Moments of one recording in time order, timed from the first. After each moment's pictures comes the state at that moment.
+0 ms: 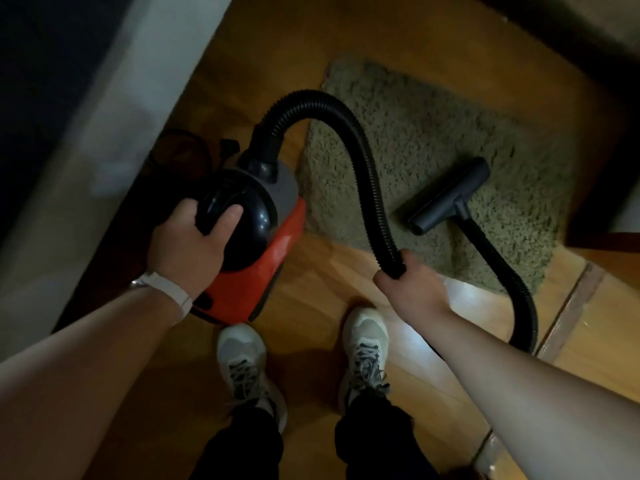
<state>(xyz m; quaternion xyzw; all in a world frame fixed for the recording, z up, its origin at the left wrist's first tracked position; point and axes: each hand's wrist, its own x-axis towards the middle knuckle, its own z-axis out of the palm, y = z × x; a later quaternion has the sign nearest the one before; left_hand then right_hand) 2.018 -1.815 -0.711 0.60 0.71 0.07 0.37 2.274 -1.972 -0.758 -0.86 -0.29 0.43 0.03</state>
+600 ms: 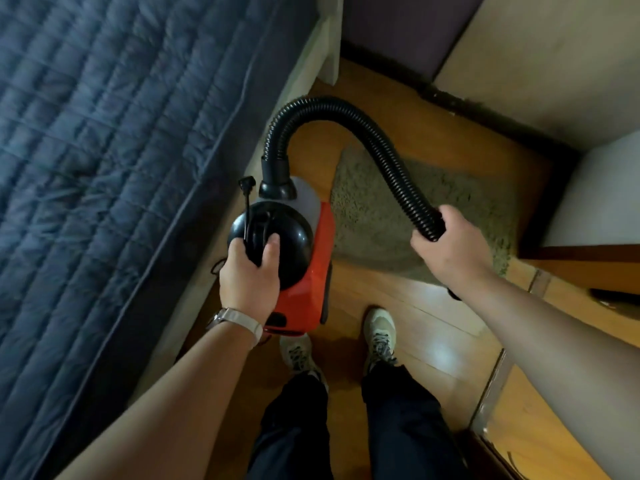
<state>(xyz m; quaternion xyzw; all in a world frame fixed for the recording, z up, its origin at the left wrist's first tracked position) 2.026 -1.815 -0.411 0.52 0.75 0.11 0.39 2.294 -1.895 -0.427 -0.87 -0.38 0.28 0.10</state>
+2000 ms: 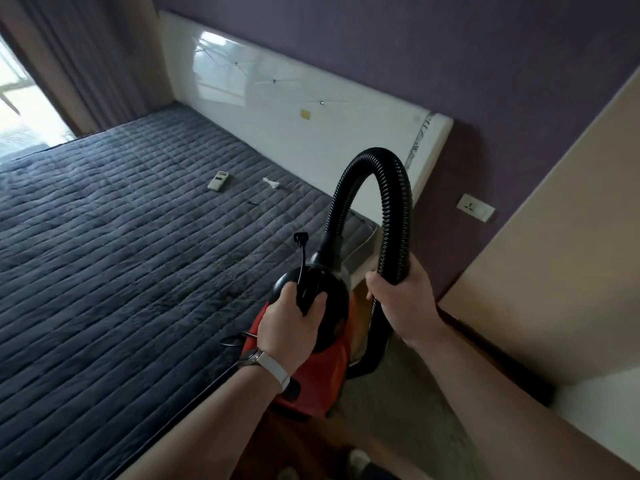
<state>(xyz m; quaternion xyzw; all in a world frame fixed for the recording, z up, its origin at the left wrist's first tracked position) 1.976 -1.827 -0.060 0.61 0.68 0.29 0.29 2.152 -1.825 -0.021 -0.62 -0.49 0.37 0.48</state>
